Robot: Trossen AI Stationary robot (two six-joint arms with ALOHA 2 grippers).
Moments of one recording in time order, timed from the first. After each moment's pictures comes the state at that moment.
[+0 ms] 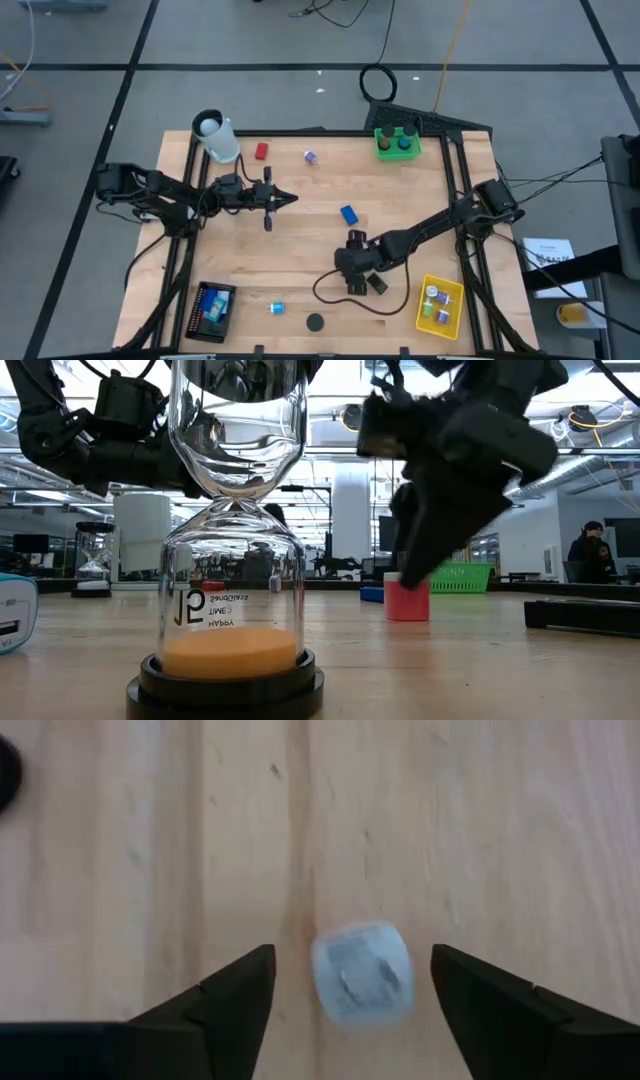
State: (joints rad) left arm 0.21 1.42 0.26 1.11 0.17 0.15; right arm 0.35 1.83 1.12 -0.35 0.14 0.37
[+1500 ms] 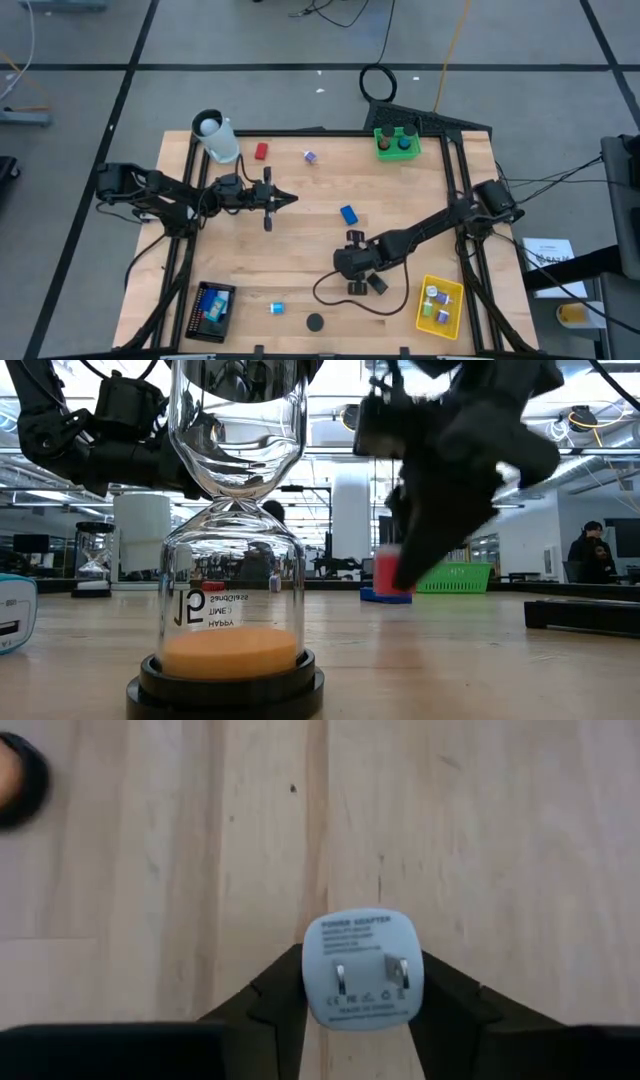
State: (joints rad) left arm 0.21 1.42 0.26 1.10 0.17 0.15; right arm 0.35 1.84 1.12 -0.32 0.12 0.32
